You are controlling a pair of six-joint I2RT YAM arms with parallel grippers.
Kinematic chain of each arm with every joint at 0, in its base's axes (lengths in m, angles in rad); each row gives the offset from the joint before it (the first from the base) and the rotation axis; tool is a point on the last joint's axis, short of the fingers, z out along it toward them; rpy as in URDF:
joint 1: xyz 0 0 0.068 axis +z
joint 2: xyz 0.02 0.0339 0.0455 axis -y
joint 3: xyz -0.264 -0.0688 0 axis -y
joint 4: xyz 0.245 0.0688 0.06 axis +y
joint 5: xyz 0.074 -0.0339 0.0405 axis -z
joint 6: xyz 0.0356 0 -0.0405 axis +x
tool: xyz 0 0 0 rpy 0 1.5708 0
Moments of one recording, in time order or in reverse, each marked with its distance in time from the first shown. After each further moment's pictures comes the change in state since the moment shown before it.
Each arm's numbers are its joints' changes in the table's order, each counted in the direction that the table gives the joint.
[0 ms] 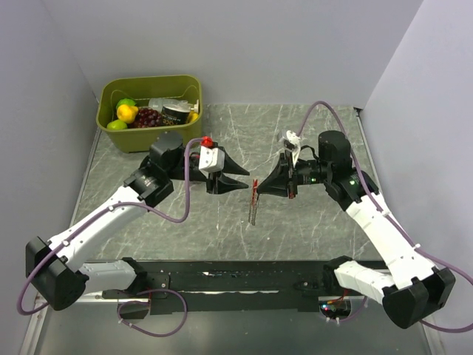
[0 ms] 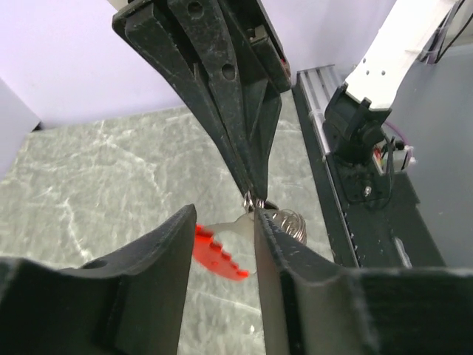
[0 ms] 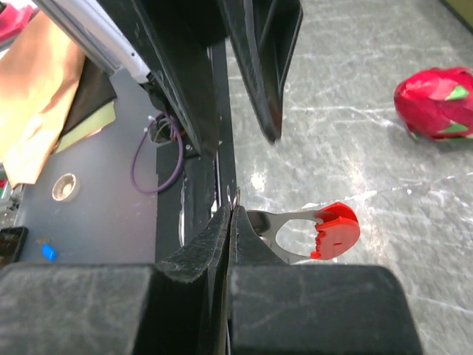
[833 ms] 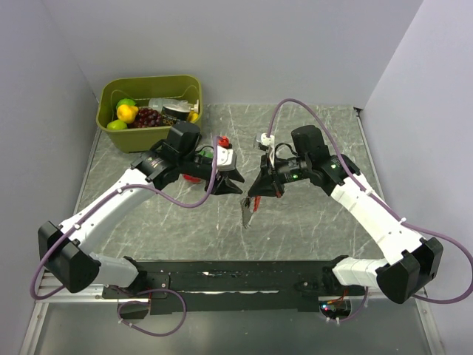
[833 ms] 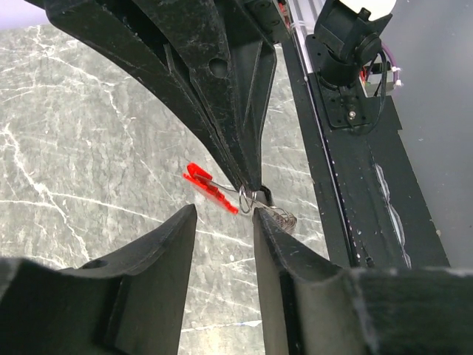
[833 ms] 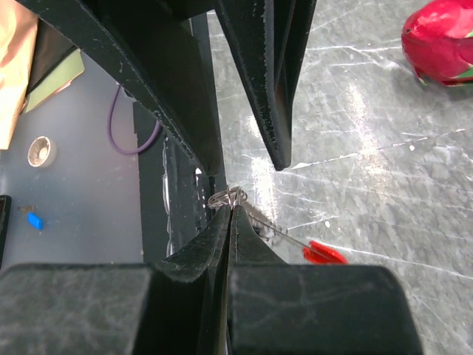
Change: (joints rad) left arm 0.029 -0.147 0.223 0.567 0.009 0.314; right arm 0.124 -0.189 0.166 0.282 0.175 -0.193
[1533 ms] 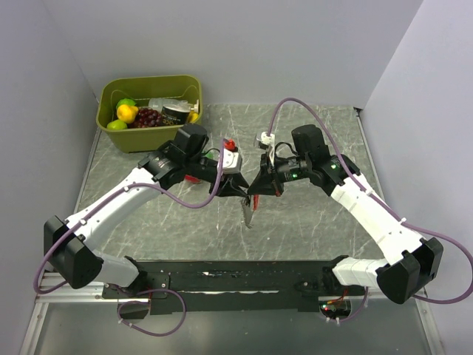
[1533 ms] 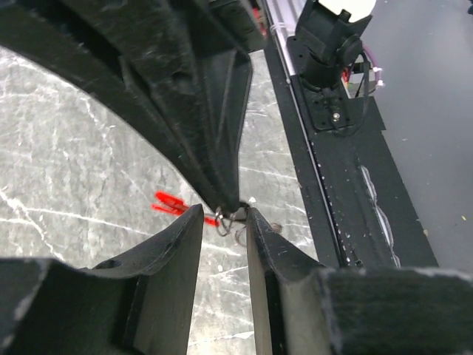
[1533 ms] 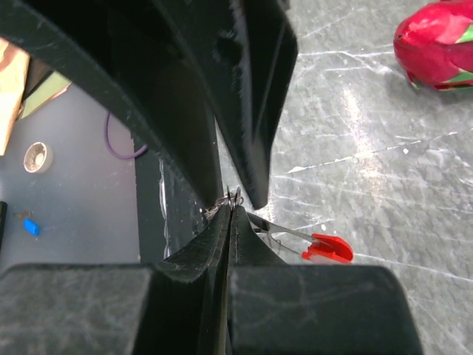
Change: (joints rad) left arm -0.029 -0.034 0.000 -0.014 0.022 -0.005; right arm 0.004 0.002 -0.002 -0.025 0.011 0.018
